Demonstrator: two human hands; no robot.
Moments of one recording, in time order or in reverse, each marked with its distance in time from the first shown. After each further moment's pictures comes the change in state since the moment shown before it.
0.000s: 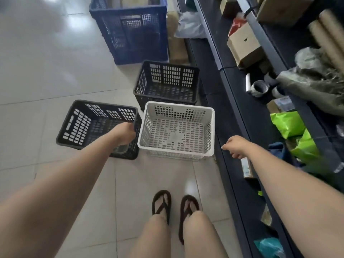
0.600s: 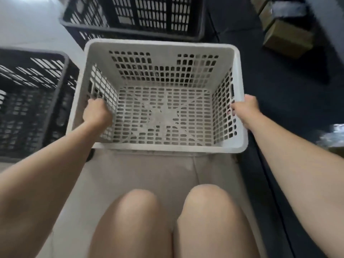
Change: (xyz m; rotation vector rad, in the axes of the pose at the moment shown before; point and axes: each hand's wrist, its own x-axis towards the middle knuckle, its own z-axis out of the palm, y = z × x) left_hand 0.403 -0.044 0.320 0.089 0.252 -0.256; right_hand 0.477 0.039 0.138 0.689 0.440 -0.053
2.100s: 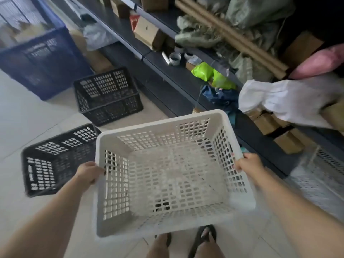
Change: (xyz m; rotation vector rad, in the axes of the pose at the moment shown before) left_hand -0.371 -0.237 -0.365 -0.583 -0.500 0.096; right_hand -0.713 -0.010 -0.310 0.193 0.200 0.479
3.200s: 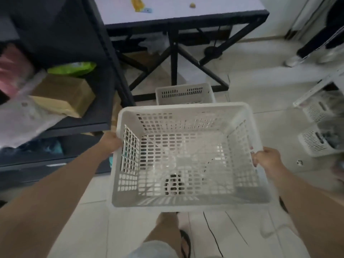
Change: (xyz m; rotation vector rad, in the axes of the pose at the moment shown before) left_hand -0.468 0.104 0.683 0.924 -0.480 0.791; right_hand -0.062 0.645 -0.423 0.720 0.710 0.541
